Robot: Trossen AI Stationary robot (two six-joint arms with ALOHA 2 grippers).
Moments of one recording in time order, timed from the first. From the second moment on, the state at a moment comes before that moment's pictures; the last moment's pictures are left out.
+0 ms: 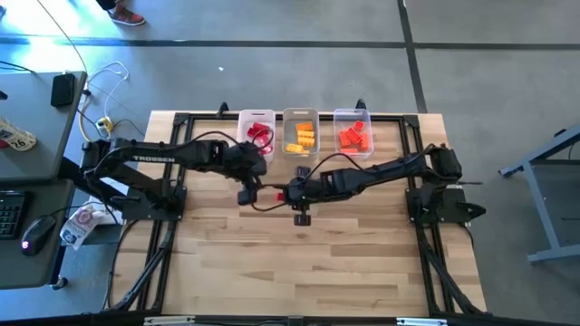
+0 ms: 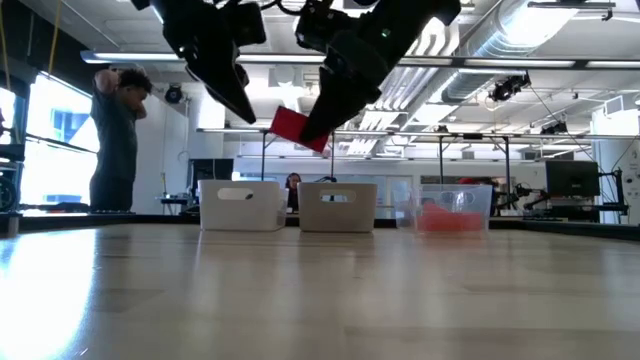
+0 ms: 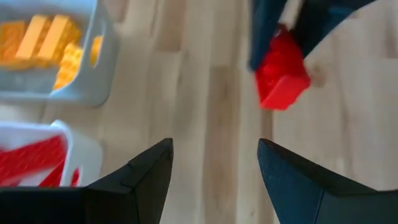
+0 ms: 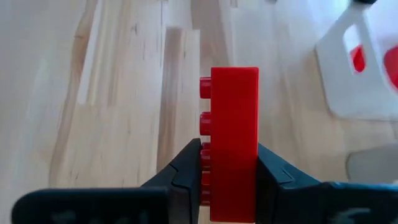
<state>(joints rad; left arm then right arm) 0.24 1.35 1.01 -0.61 -0.01 0.06 0.10 1.83 1.33 -0.36 0.17 -0.04</state>
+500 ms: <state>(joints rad) 0.13 1.35 1.01 -0.57 0.02 0.06 0.09 1.81 1.33 -0.27 0.19 -0.06</state>
